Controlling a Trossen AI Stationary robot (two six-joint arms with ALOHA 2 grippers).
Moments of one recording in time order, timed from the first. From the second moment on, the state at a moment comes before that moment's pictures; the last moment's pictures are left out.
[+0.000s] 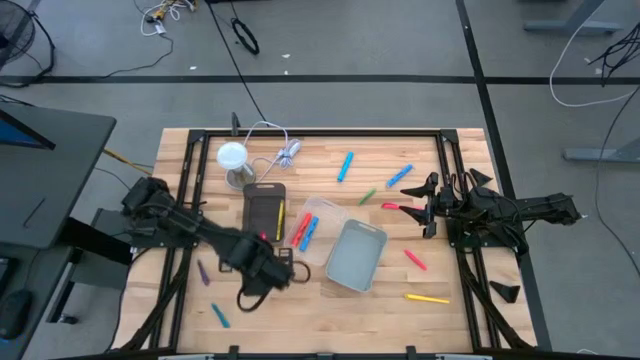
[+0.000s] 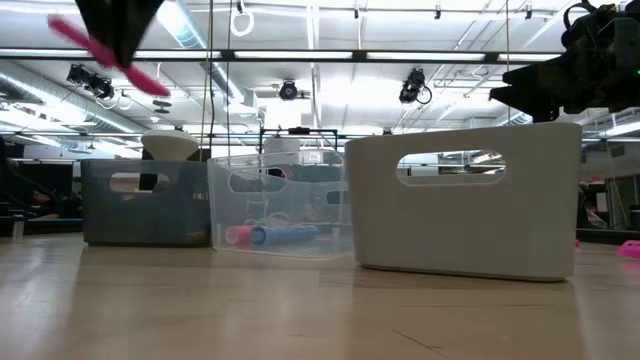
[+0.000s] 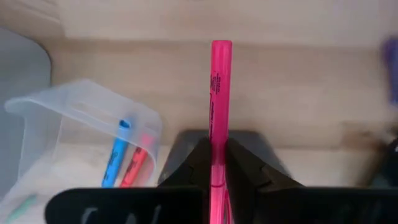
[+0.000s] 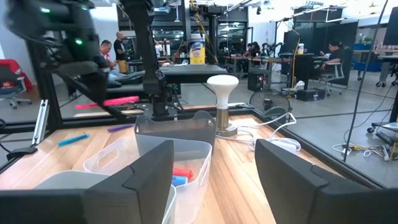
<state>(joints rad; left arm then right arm) -0.48 1.74 1.55 -1.34 -0.14 1.08 0.08 0.05 0.02 0.10 0.25 0.00</state>
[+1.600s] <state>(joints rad) 0.03 1.69 1.12 -0.89 -0.12 1.59 0.08 0.05 0.02 0.10 0.25 0.00</state>
